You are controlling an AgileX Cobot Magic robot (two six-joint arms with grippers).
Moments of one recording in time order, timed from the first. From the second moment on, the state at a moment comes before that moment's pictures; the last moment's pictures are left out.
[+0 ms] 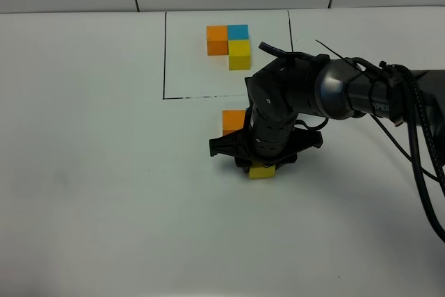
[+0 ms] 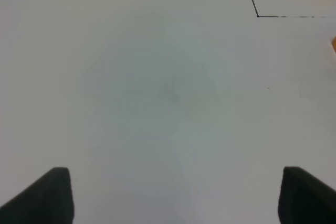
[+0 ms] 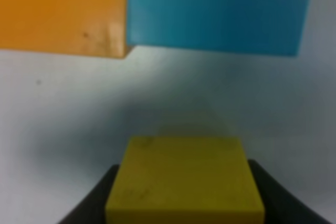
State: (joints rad) left arm -0.01 0.00 -0.50 -0.02 1.07 -0.03; right arm 0.58 2.11 -1.38 -0.03 0.74 0.54
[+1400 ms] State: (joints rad) left arm -0.01 0.00 -0.50 -0.02 1.07 -0.03; right arm 0.54 2.17 -1.44 -0.07 0.70 0.54
